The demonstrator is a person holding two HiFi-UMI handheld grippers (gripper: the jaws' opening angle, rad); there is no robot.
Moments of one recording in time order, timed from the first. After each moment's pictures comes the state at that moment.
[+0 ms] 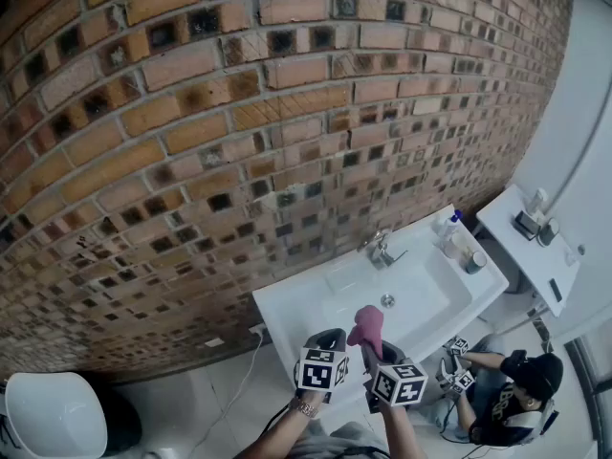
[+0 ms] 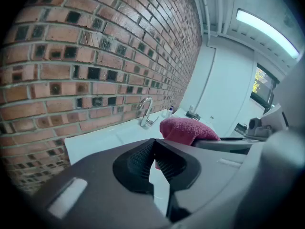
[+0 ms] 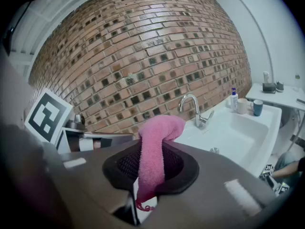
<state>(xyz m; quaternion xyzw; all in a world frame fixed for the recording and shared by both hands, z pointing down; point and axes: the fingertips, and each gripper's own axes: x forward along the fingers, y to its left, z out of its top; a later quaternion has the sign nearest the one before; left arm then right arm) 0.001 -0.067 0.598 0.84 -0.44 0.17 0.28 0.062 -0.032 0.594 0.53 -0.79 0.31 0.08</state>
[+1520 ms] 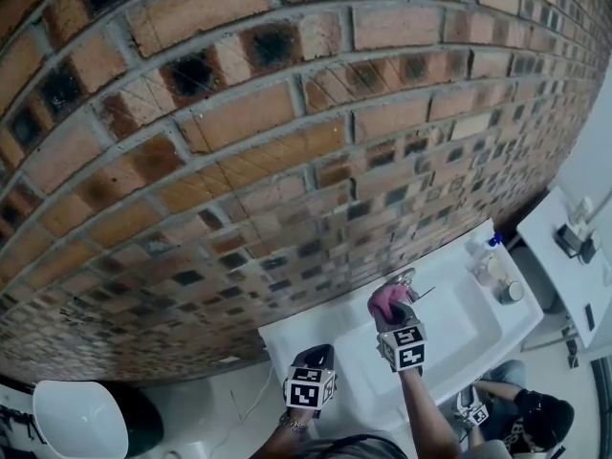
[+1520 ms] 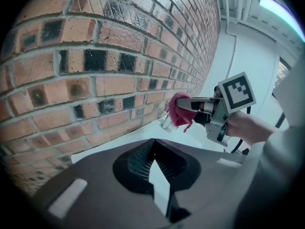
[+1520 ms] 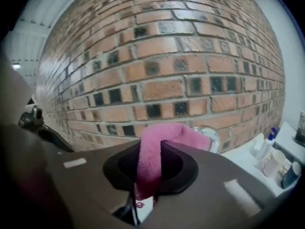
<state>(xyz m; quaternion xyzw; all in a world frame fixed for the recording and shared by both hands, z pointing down) -0.040 -0.208 0.638 0.78 -0.49 0.24 0.29 0.074 -0.316 0.621 0.47 -0.85 0.17 0.17</state>
